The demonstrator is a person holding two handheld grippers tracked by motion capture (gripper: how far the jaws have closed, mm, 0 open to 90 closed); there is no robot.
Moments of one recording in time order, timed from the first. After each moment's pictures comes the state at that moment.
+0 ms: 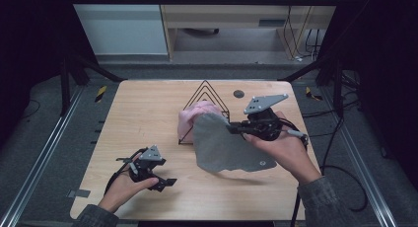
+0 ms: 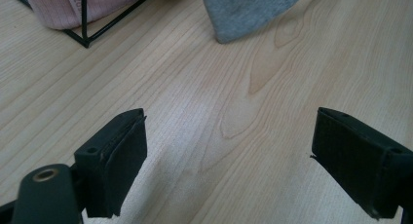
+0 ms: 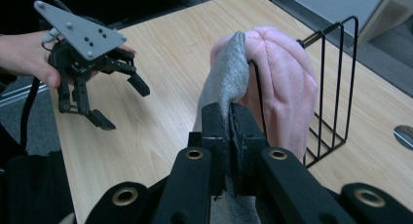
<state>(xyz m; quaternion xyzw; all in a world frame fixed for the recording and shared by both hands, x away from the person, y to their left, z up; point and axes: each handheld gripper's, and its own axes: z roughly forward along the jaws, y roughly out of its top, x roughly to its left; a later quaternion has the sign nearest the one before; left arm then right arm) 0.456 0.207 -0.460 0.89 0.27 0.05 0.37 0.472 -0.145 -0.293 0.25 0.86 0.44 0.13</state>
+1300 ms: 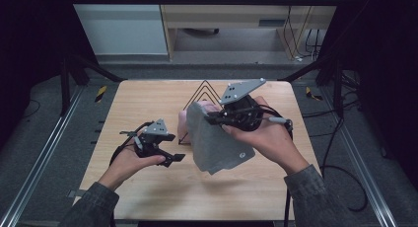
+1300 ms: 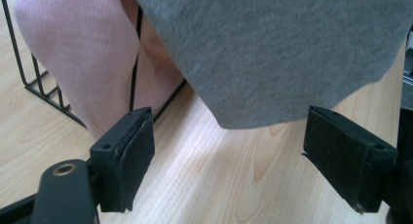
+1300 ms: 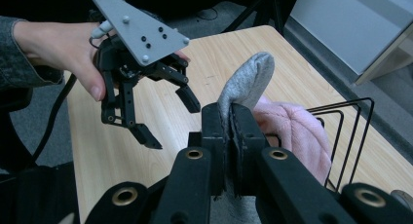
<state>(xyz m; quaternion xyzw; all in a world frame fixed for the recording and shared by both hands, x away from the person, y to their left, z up) 0.492 0.181 -0.385 0.88 0.22 0.08 0.40 0.467 -0.094 -0.245 0.18 0.87 0.44 0.15</state>
